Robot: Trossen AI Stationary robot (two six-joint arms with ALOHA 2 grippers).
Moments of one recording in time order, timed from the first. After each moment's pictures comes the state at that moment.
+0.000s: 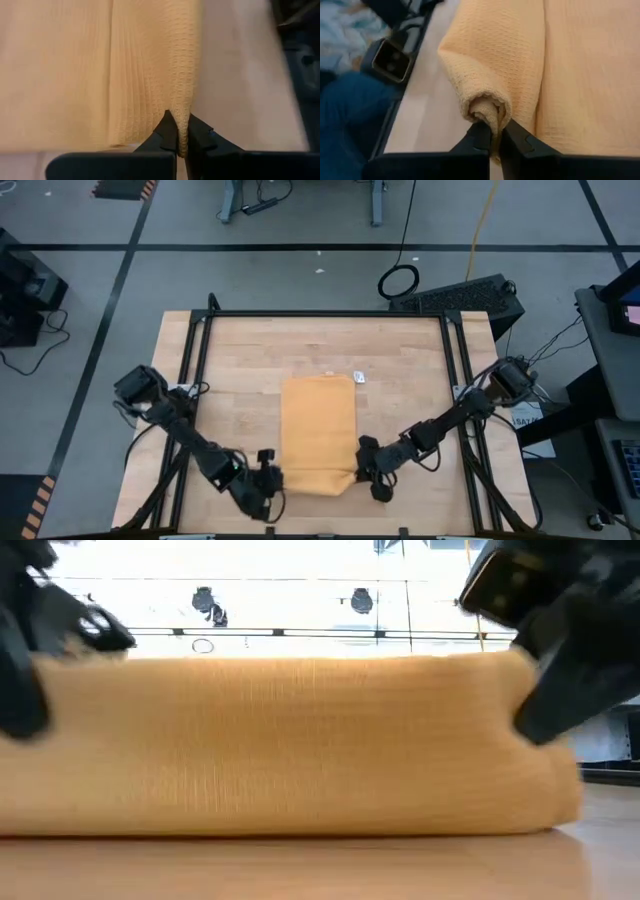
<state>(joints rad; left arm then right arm) -0.76 1.76 0.94 -0.15 -0.34 -0.65 0.53 1.74 0.70 0.41 0.02 0.57</state>
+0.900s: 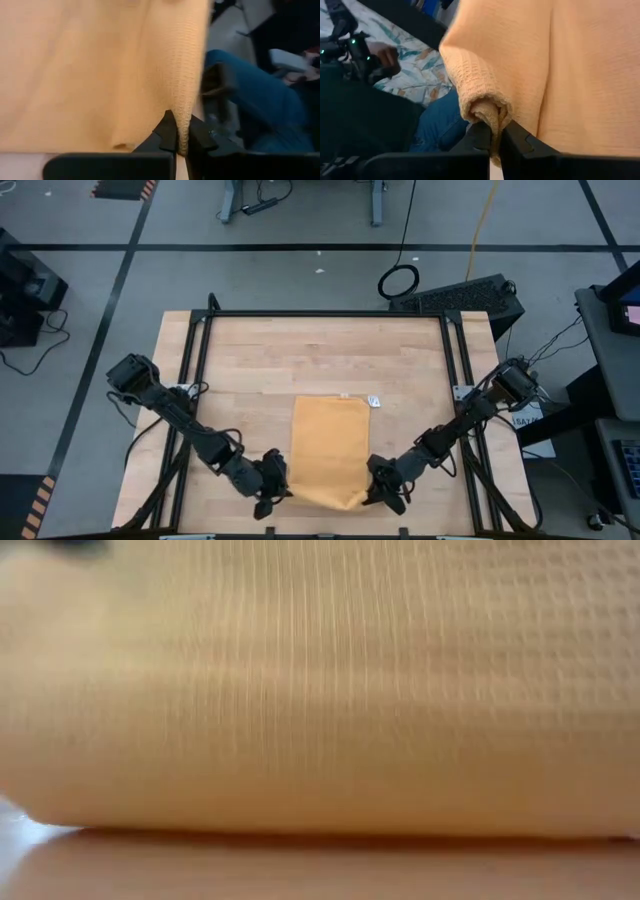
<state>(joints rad) -0.68 1.63 0.87 0.12 -0.18 -0.78 0.65 1.74 0.60 0.76 -0.03 0.99</state>
